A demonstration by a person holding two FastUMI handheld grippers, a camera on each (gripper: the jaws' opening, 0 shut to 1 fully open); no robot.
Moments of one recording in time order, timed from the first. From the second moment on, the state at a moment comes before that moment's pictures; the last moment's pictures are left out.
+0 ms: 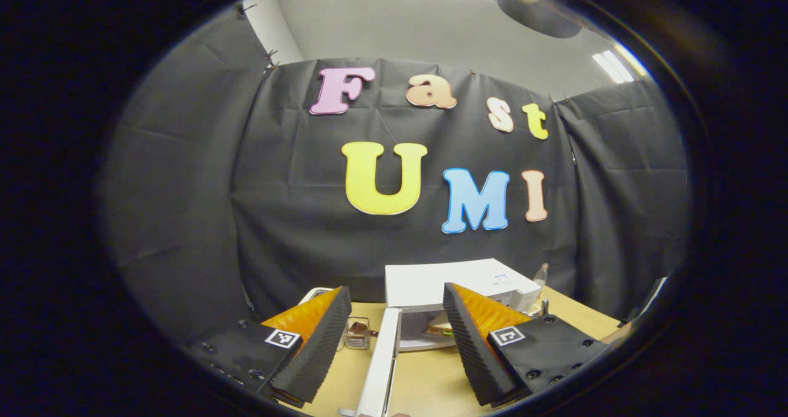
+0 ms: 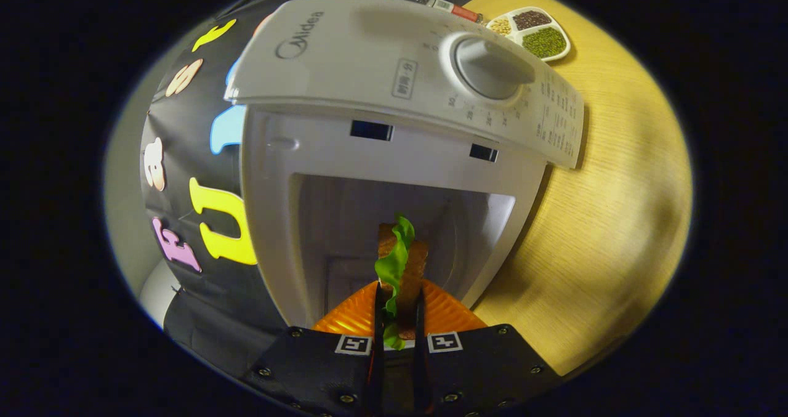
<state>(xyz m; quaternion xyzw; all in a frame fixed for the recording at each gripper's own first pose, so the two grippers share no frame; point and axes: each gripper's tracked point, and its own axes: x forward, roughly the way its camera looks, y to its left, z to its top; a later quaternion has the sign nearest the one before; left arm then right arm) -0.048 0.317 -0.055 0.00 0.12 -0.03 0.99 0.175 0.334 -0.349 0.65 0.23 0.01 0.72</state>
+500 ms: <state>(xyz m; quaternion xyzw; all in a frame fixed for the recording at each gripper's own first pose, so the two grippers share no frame) -0.048 0.352 -0.070 0.01 0.14 -0.02 0.99 0.232 0.367 -0.388 0.69 0.16 -0.08 0.70</state>
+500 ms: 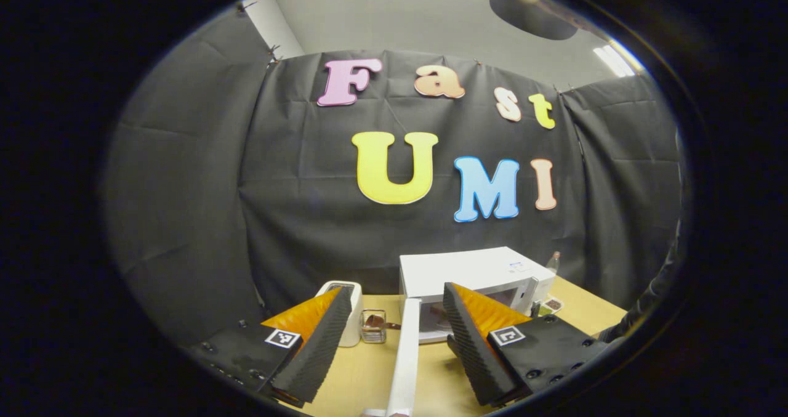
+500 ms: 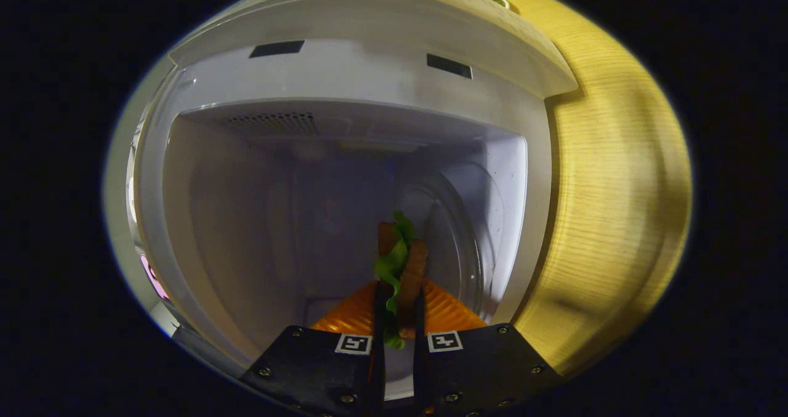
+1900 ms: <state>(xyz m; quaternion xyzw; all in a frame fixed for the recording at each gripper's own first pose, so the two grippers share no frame) -0.027 0.276 -0.112 0.02 0.12 -0.07 0.99 0.092 0.288 -0.316 0.38 0.26 -0.01 0.89</state>
